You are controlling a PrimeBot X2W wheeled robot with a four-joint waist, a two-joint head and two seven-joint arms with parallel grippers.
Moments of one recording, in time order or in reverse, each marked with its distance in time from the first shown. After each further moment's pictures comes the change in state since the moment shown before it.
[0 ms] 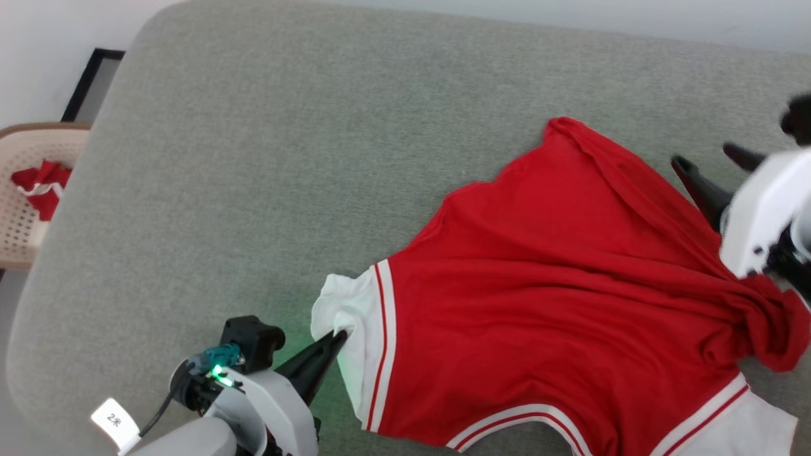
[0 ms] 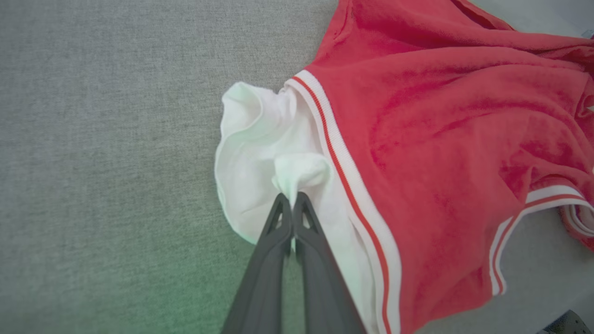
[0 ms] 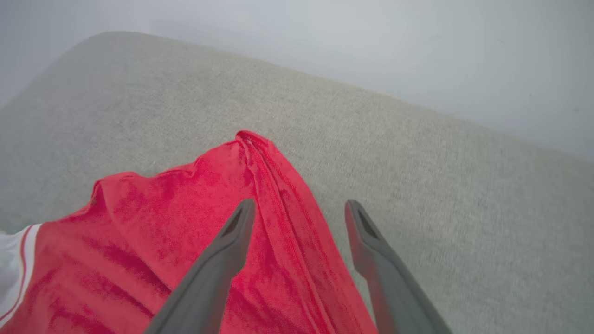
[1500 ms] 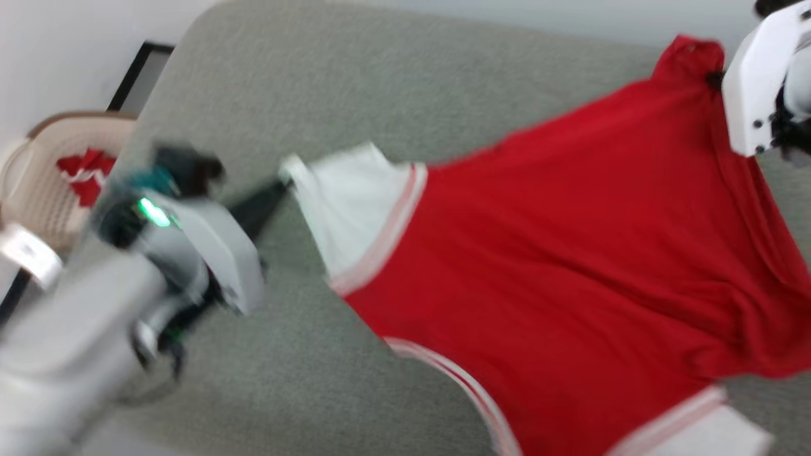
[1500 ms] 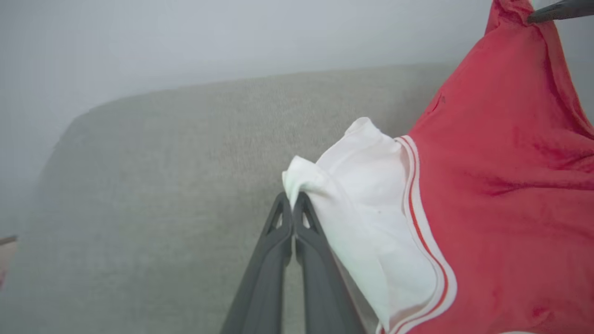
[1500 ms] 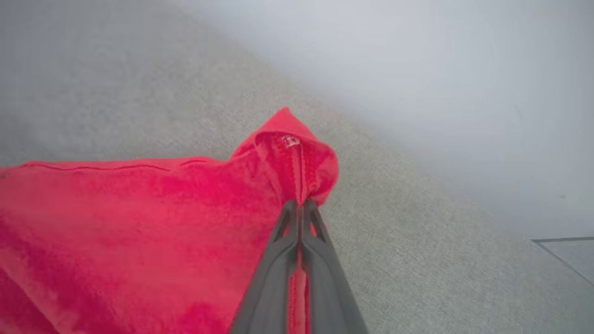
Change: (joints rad) left arm -0.318 0.030 0.084 0.109 -0.036 -0.099 0.169; right arm -0.721 -0.181 0.795 0.838 0.369 0.000 -0.204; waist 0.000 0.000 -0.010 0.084
